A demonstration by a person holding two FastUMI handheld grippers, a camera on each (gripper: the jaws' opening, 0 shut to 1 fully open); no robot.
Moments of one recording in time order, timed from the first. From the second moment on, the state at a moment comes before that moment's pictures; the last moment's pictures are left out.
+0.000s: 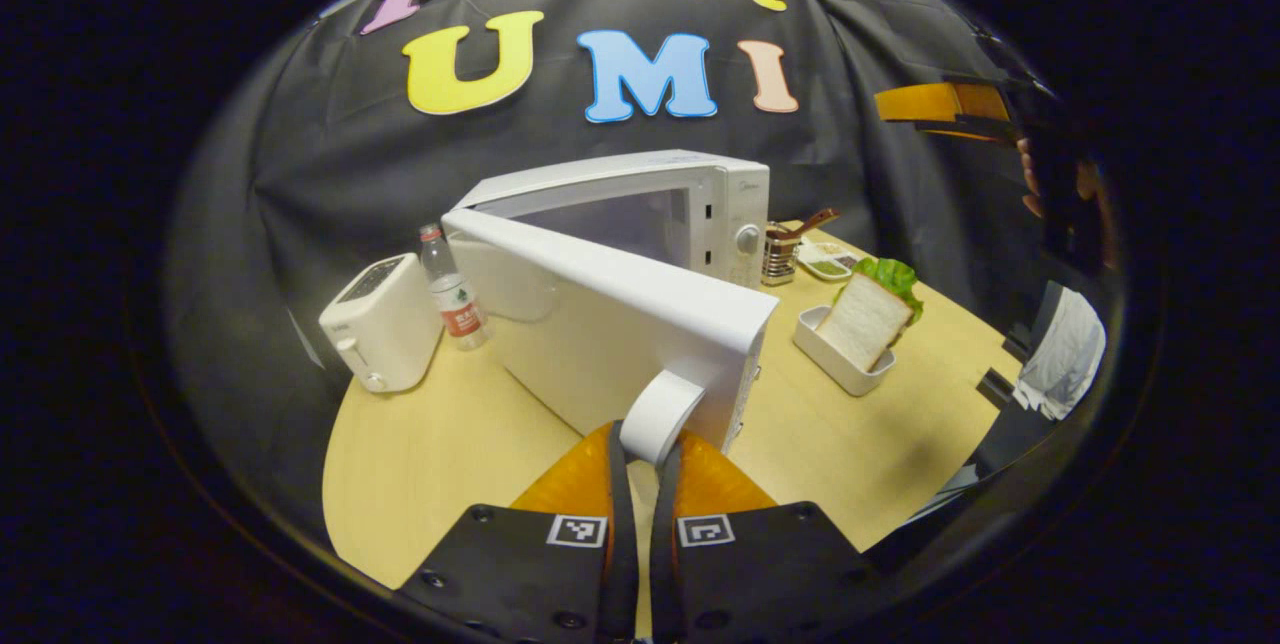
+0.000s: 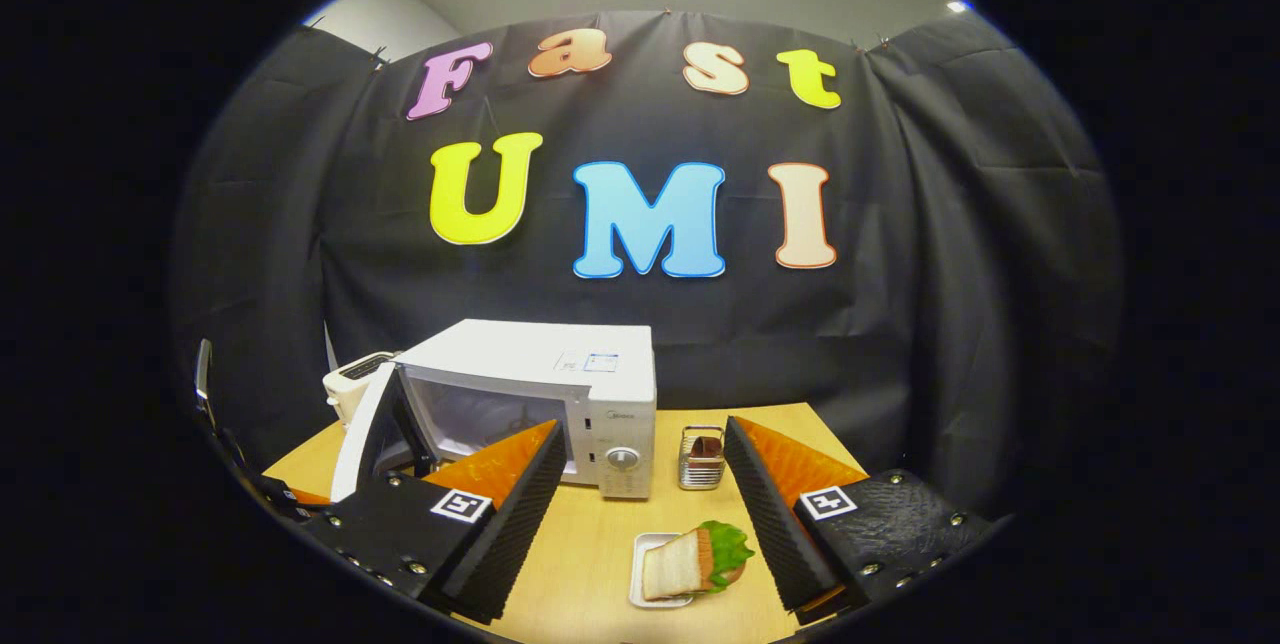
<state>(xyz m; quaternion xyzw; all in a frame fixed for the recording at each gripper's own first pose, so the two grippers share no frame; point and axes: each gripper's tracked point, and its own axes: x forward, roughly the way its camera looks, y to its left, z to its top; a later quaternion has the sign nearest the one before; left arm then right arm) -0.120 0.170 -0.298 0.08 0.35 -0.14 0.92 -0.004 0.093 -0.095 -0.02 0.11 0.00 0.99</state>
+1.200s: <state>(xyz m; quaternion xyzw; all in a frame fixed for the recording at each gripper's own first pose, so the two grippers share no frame) -0.166 0.365 -0.297 0.01 0.35 -0.06 0.93 0.019 0.023 -0.180 -0.01 0.24 -0.01 0.97</state>
